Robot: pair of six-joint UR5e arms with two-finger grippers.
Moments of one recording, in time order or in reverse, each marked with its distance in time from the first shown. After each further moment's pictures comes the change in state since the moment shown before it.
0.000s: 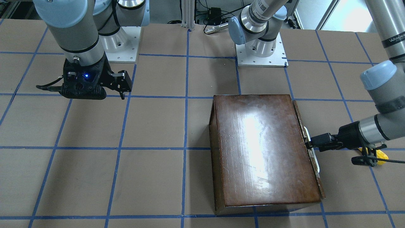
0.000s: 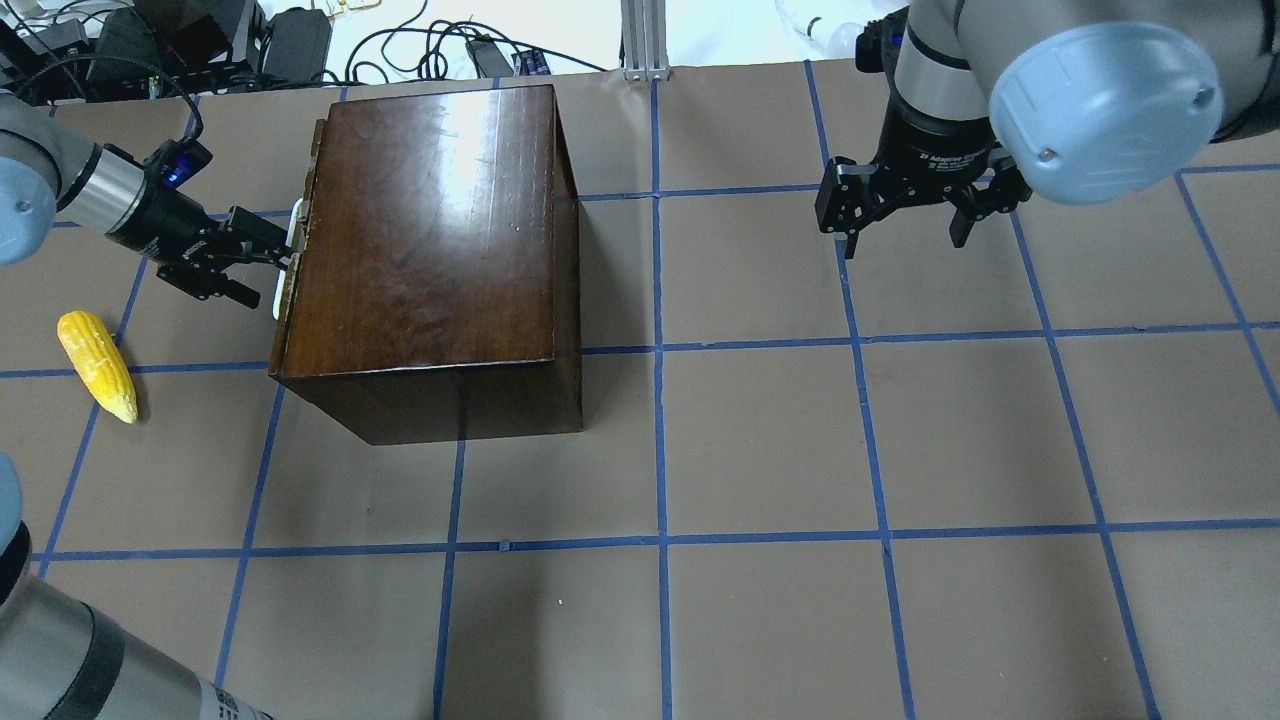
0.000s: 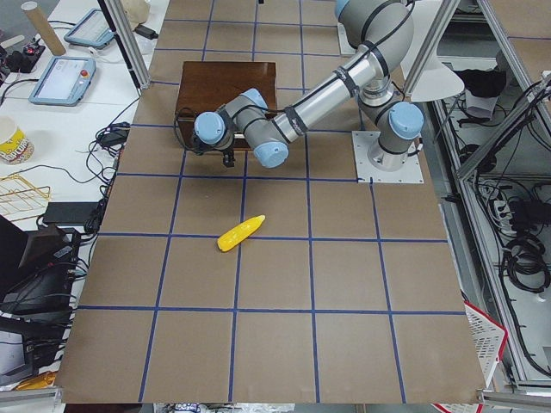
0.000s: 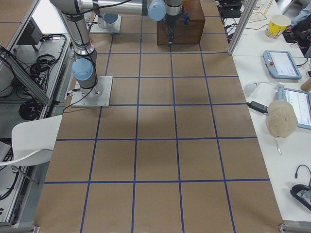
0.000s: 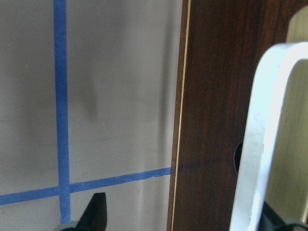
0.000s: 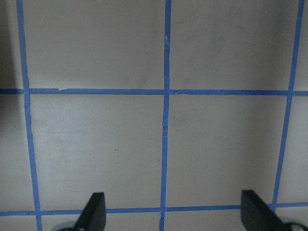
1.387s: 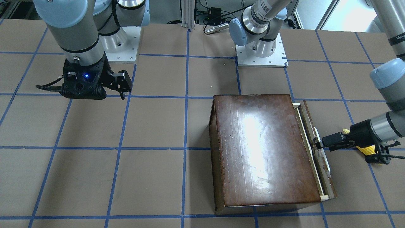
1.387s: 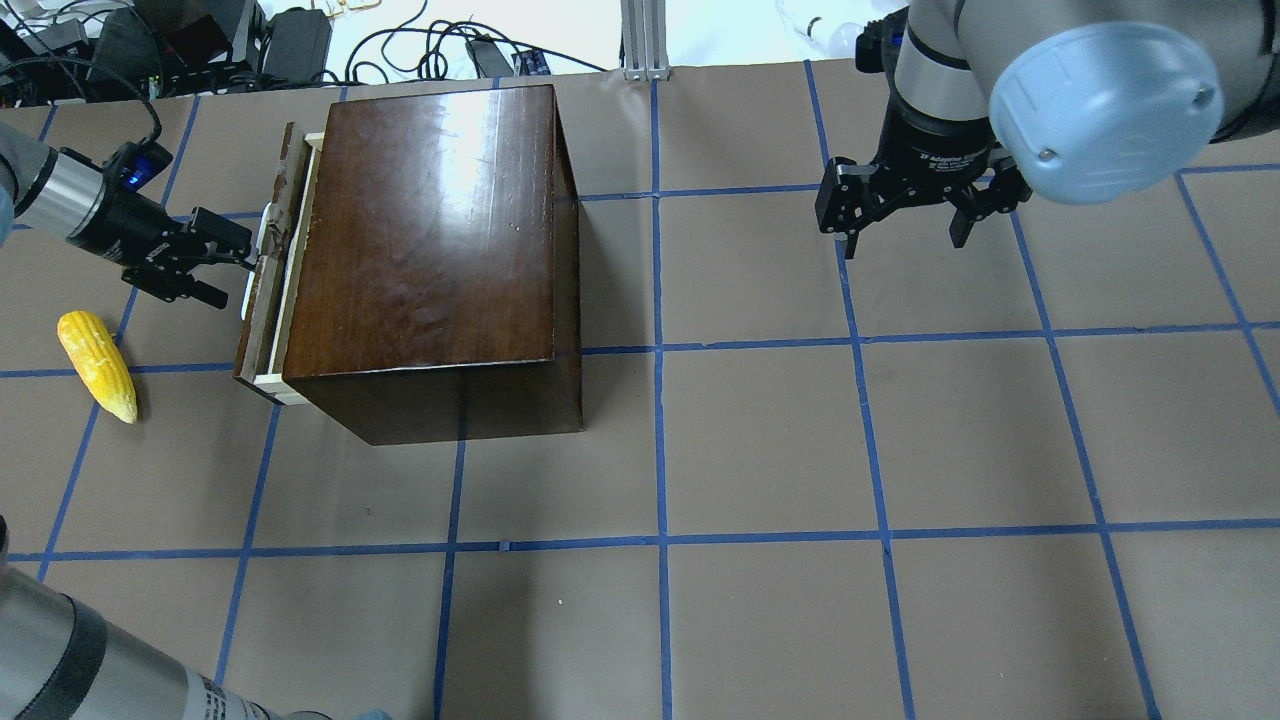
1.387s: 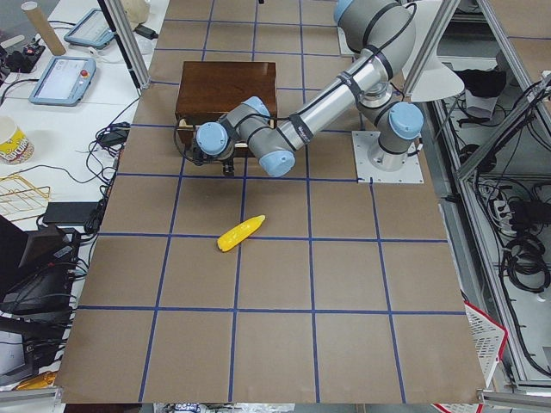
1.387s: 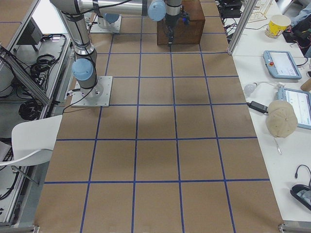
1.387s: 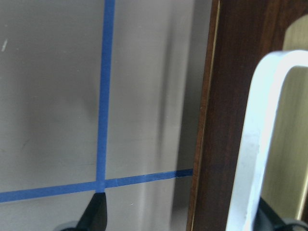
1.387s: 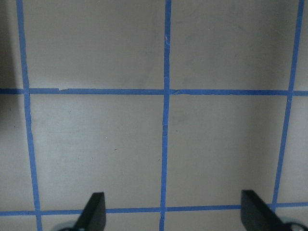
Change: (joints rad) left arm 0.058 -0.005 0.017 0.000 0.002 0.041; right arm 0.000 0.000 0.000 0.000 0.000 0.000
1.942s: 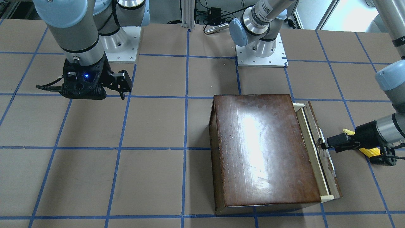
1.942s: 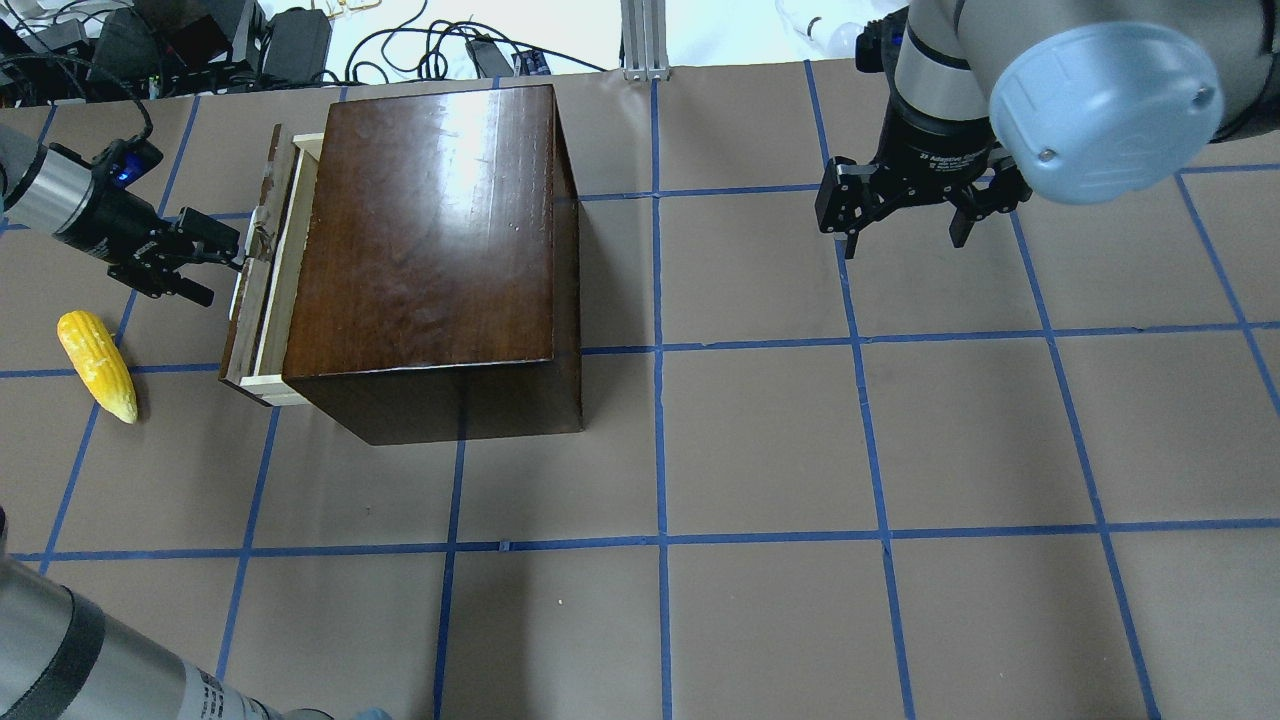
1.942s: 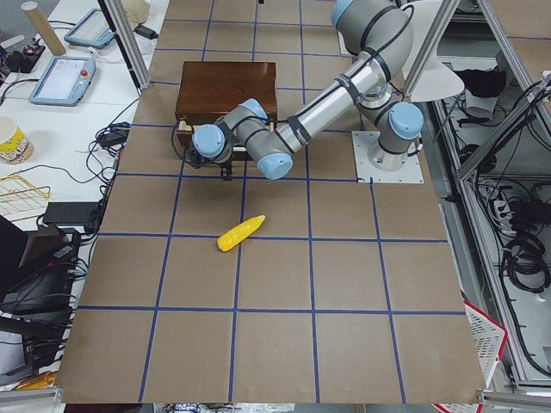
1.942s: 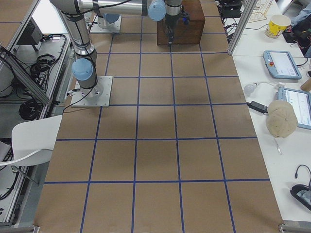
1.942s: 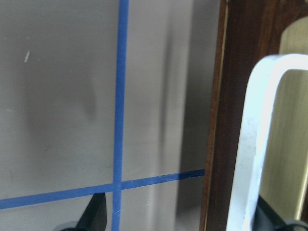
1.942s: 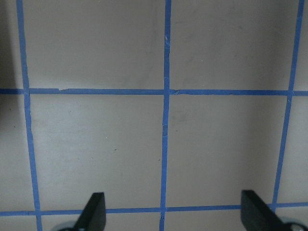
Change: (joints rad) left arm 0.006 -0.019 0.032 -0.007 0.041 0.025; right arm 0.000 0.000 0.000 0.000 0.000 0.000
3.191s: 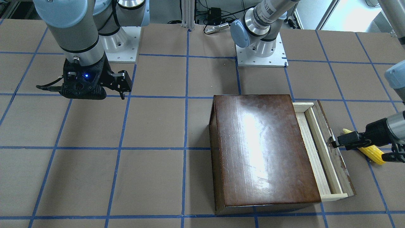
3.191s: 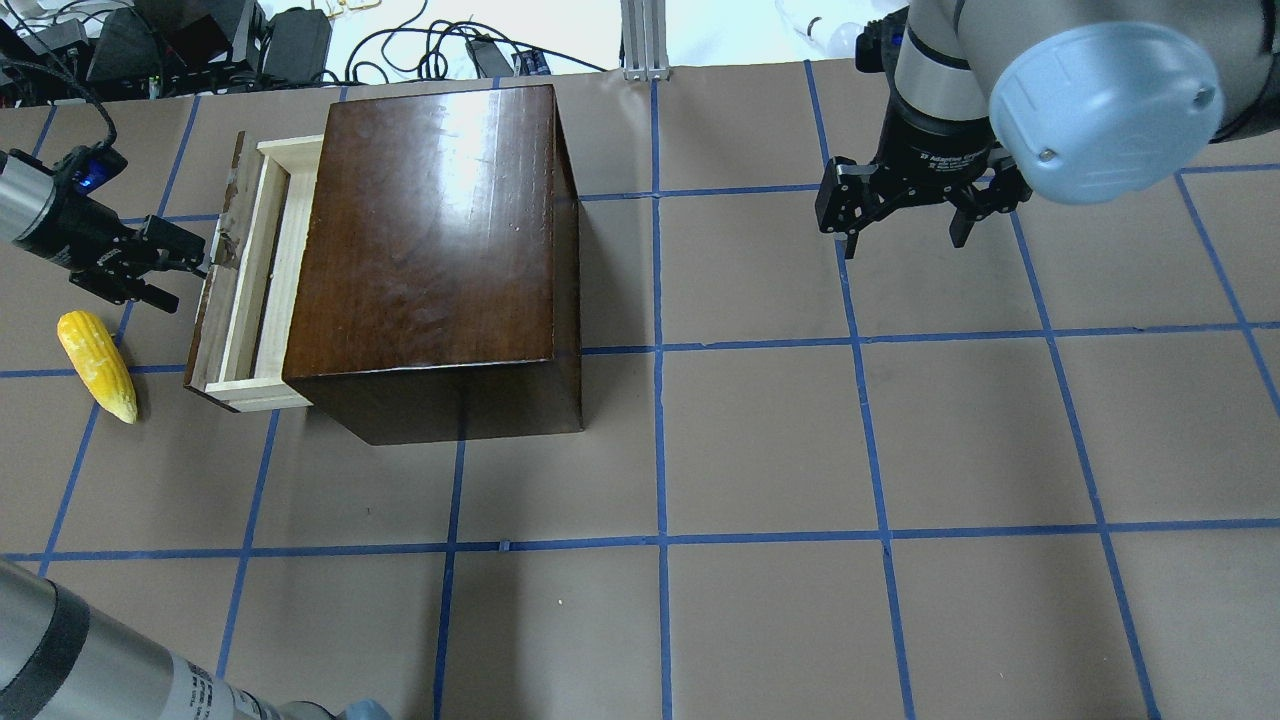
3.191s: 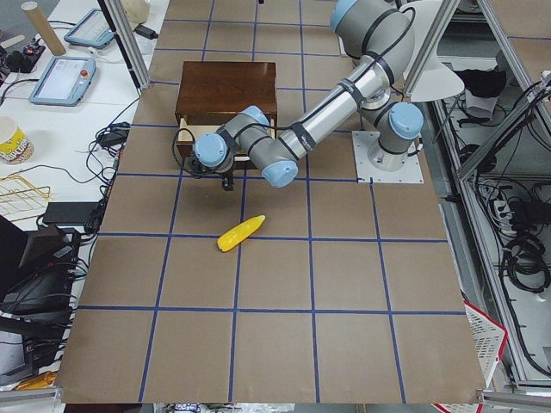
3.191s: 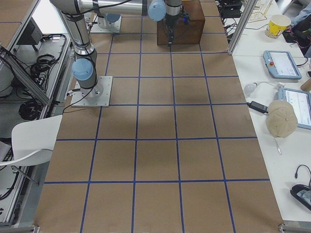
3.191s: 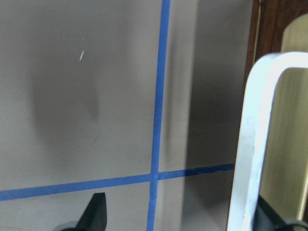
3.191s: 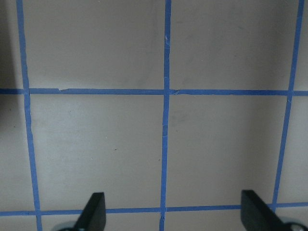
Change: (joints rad) left arm 0.050 -0.004 0.017 -0.003 0.032 0.023; right arm 0.000 0.000 0.000 0.000 0.000 0.000
